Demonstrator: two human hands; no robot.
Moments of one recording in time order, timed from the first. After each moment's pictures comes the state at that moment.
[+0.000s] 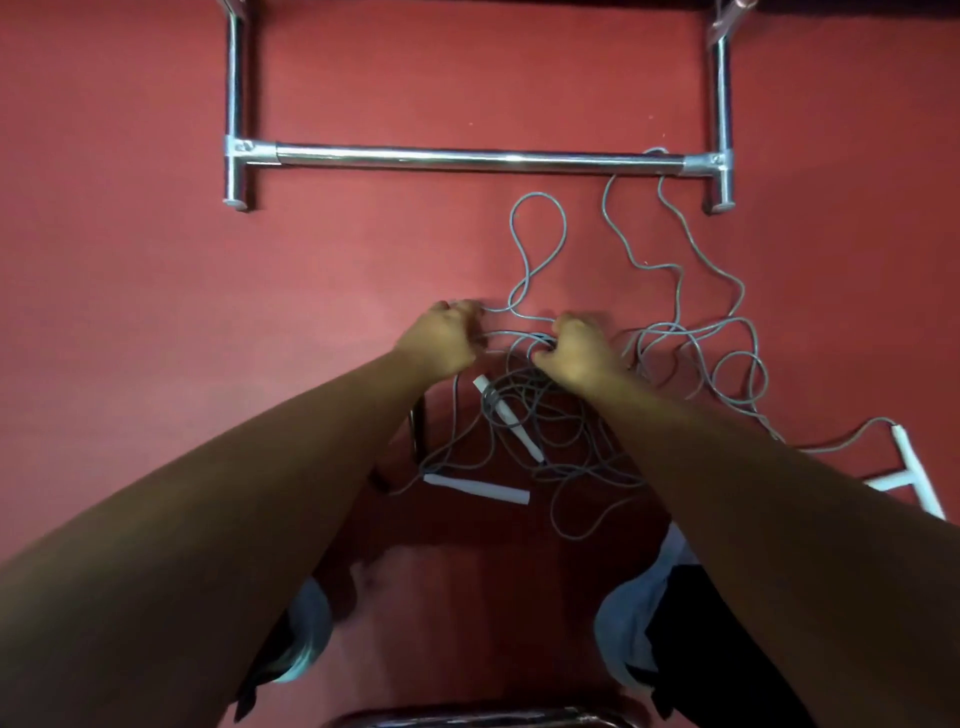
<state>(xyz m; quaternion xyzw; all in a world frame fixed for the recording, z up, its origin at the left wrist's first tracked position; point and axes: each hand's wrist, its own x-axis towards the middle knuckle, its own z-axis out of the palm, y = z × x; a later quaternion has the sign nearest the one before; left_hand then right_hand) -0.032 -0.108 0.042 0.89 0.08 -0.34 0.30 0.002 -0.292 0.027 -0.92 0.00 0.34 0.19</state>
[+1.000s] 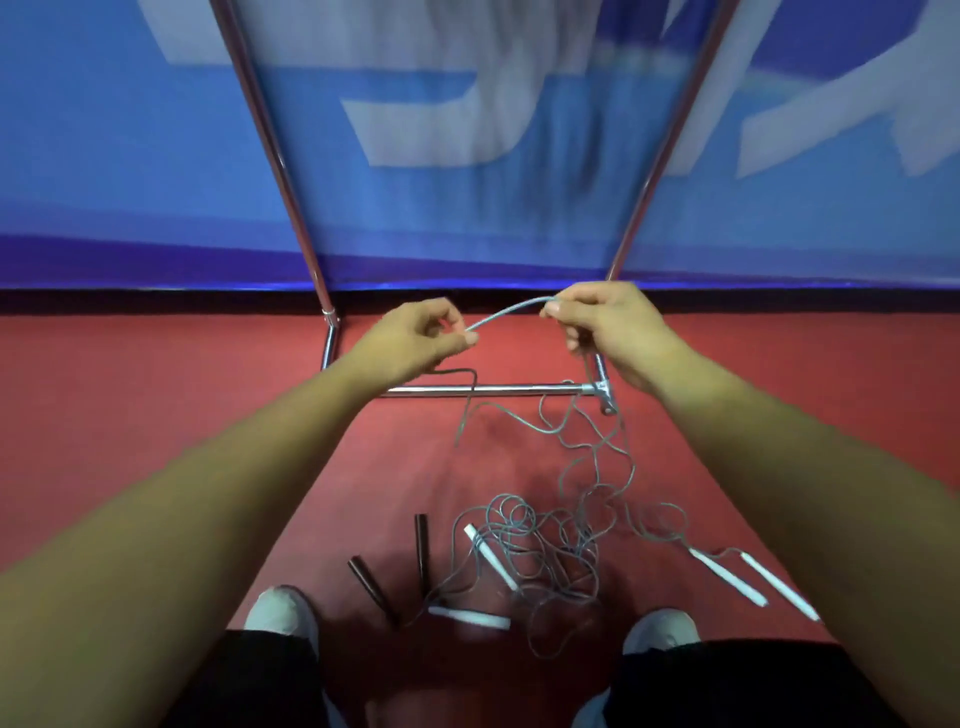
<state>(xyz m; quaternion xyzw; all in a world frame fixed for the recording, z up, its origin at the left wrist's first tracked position) -0.011 -0.072 0.387 0.86 0.00 -0.07 0.51 0.038 -0.312 0.422 -0.80 -0.08 0.18 0.56</state>
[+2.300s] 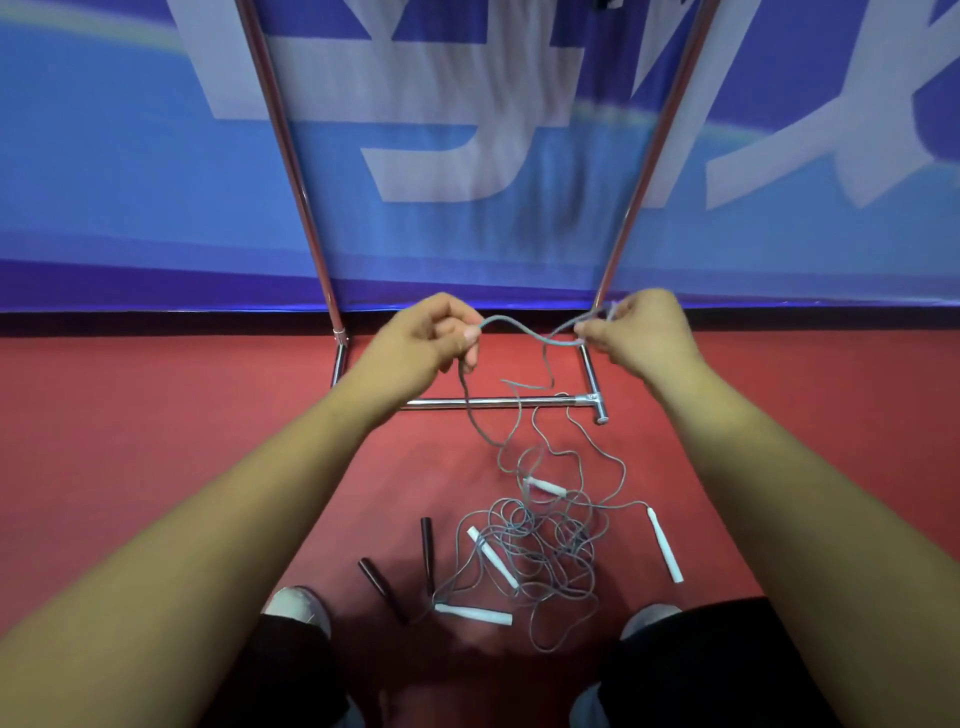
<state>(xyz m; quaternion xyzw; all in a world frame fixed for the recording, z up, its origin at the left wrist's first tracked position) -0.084 -0.096 0.463 0.77 -0.05 -0.01 0.63 -0.020 -0.324 0.486 -0.91 0.06 0.05 0.41</state>
